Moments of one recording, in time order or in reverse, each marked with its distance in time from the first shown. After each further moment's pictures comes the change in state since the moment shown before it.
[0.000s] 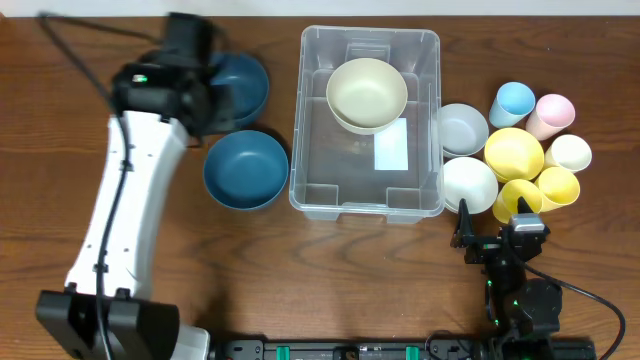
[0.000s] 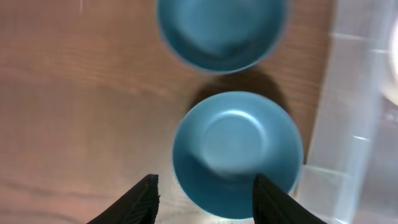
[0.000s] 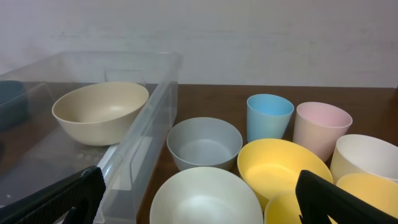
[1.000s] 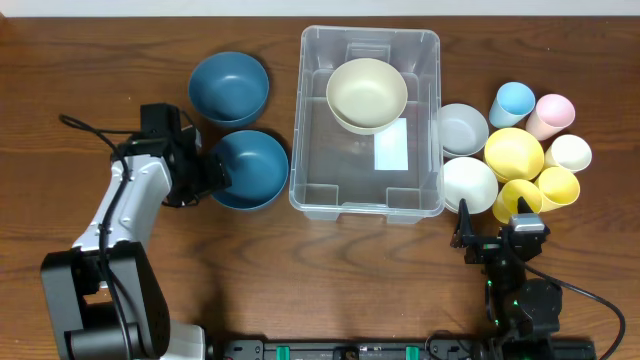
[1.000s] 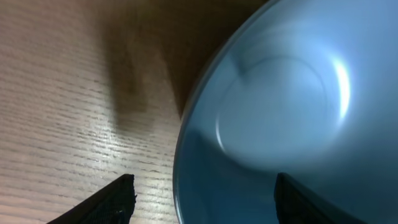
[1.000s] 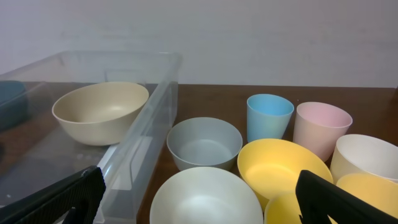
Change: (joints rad) left arm 0.228 0.001 -0.655 0.466 0.340 0.001; right arm 0.000 0.000 0.000 0.000 0.000 0.000
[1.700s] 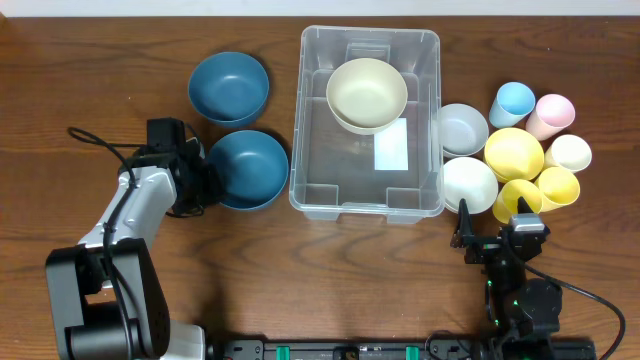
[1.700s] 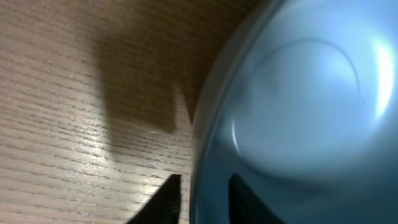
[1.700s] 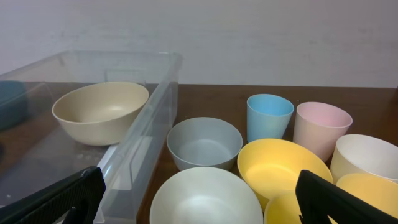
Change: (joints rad) left arm 0.000 0.000 -0.107 0.108 0.005 -0.033; right arm 0.000 0.000 0.000 0.000 0.000 0.000
